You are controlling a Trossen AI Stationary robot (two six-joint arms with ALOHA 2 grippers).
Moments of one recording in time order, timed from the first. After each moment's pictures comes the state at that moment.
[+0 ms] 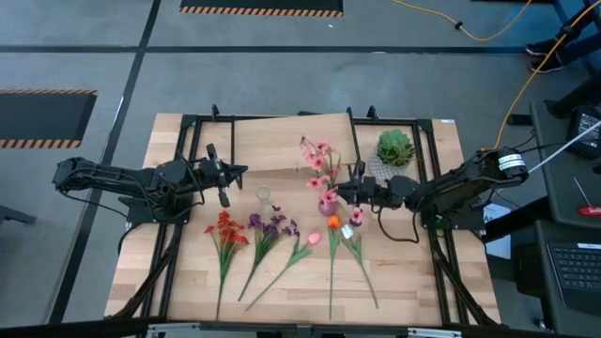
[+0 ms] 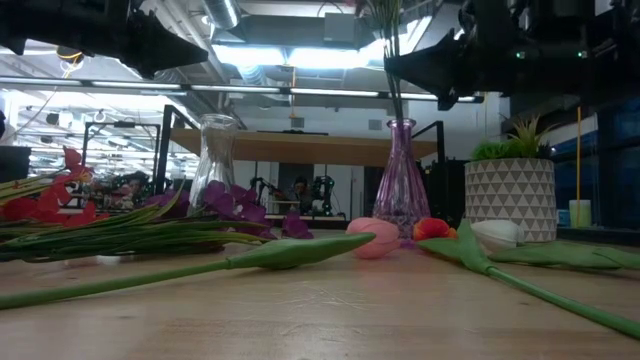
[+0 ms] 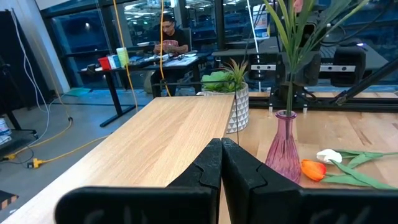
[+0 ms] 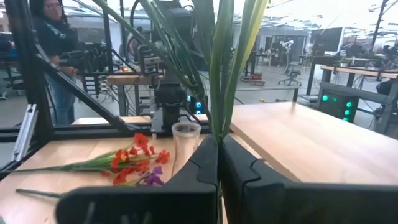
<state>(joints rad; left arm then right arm) -0.04 0.52 0.28 0.21 -0.43 0.07 0.09 1.42 0.34 1.19 0.23 -0.03</state>
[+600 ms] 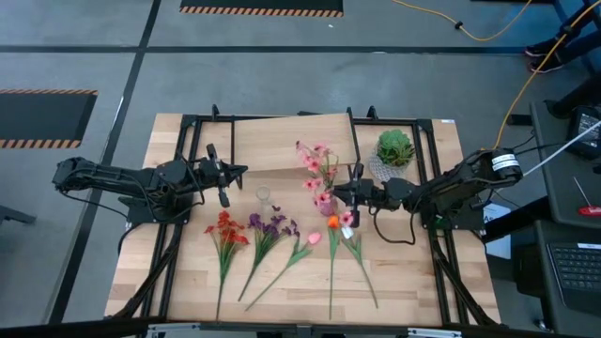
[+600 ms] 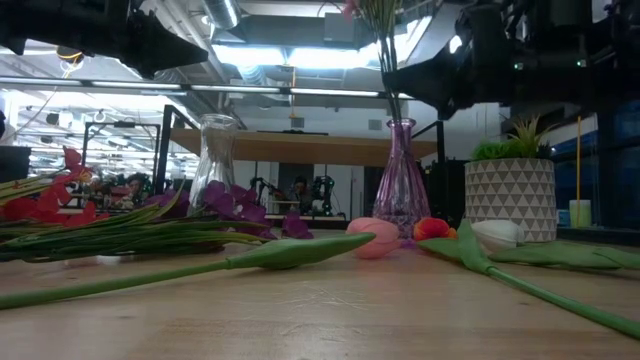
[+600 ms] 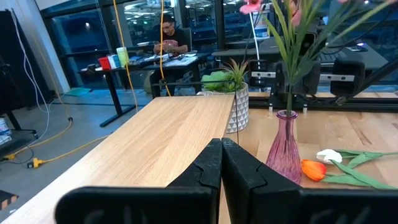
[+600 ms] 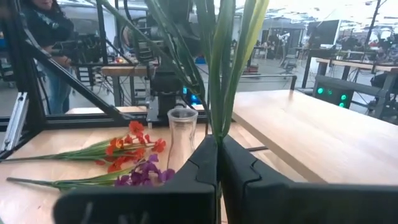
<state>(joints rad) -0.04 0.52 0.28 0.21 -0.43 0.07 0.09 1.48 0.33 1.22 0.25 -0.03</state>
